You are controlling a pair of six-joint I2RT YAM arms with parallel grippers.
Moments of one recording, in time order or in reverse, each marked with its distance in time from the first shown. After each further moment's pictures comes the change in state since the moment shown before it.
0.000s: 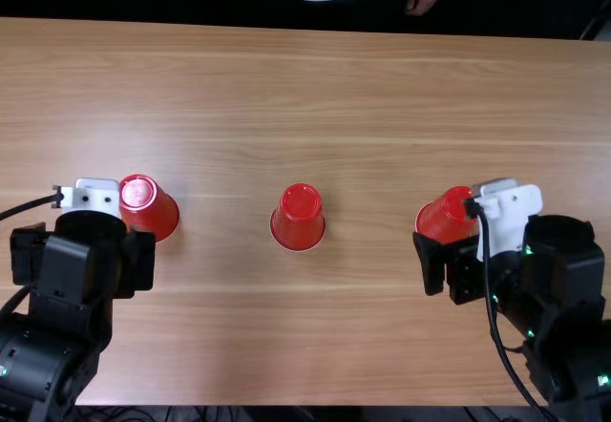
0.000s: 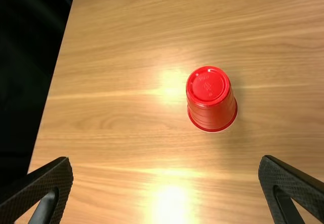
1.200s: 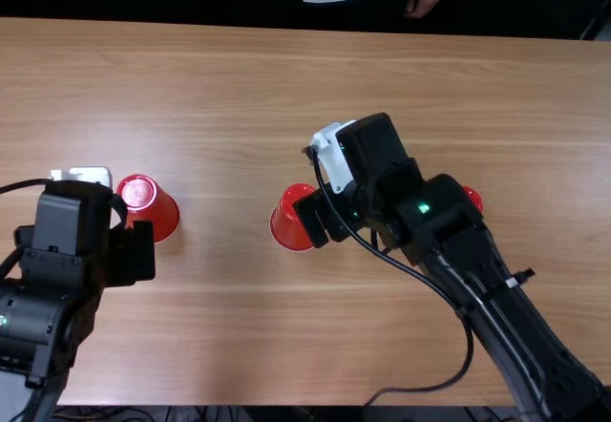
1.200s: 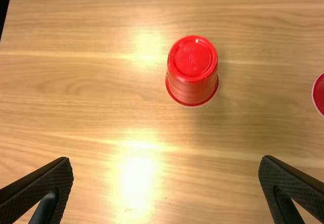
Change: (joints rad) left arm 0.123 0.116 0.054 -0.103 0.183 -0.079; right arm 0.302 0.641 0.332 -0.038 0.000 0.003
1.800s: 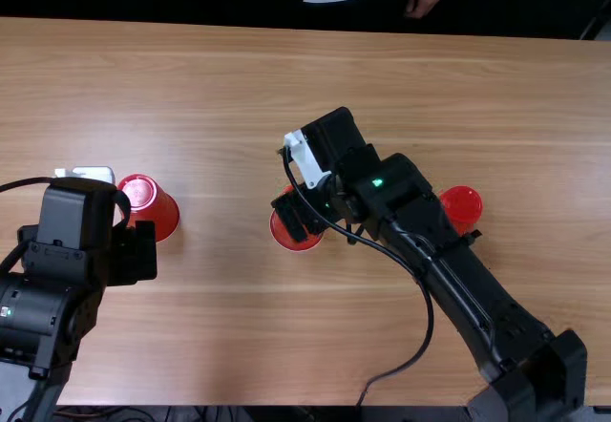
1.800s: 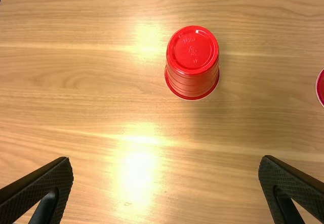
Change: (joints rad) left arm 0.000 0.014 0.000 -0.008 0.006 -0.007; right arm 0.033 0.169 0.060 0.002 -0.001 0.000
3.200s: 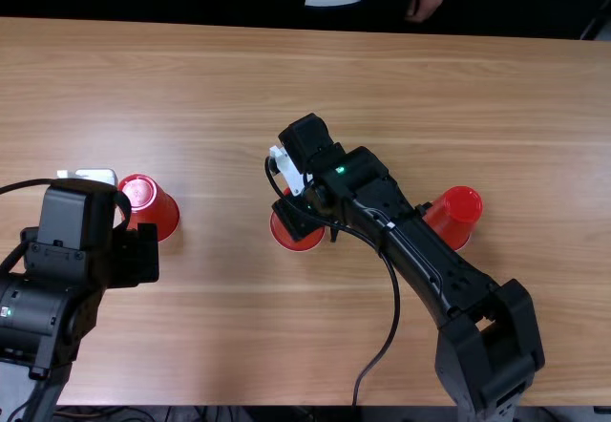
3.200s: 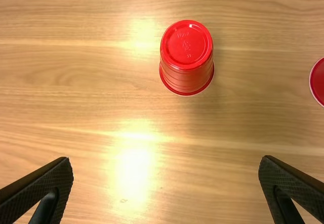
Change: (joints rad) left arm 0.000 0.000 0.000 -0.011 0.023 0.000; right arm 0.006 0.181 0.006 0.014 0.000 0.004
